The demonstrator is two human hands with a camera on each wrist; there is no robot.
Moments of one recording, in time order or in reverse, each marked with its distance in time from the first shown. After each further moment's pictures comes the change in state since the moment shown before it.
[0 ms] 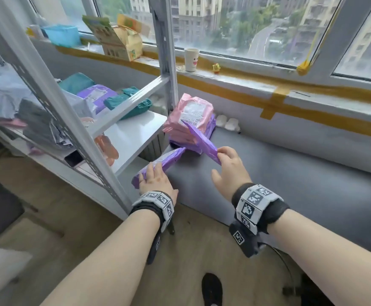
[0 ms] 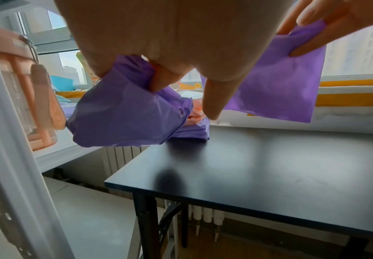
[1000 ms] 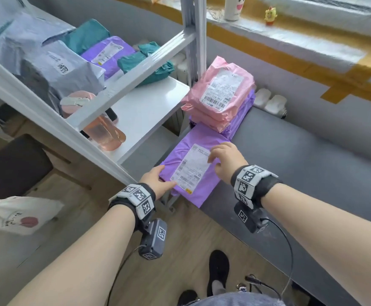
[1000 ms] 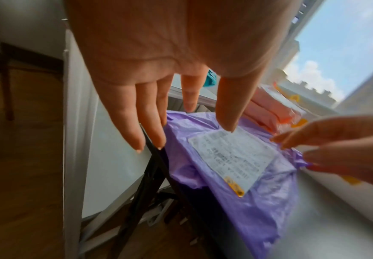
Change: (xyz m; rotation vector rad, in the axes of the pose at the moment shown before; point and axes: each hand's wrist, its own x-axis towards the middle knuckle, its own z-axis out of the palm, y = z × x) left_hand 0.079 -0.038 0.044 -0.837 -0.350 -0.365; right_hand 0.122 0.051 0.101 -0.005 -0.446 -0.150
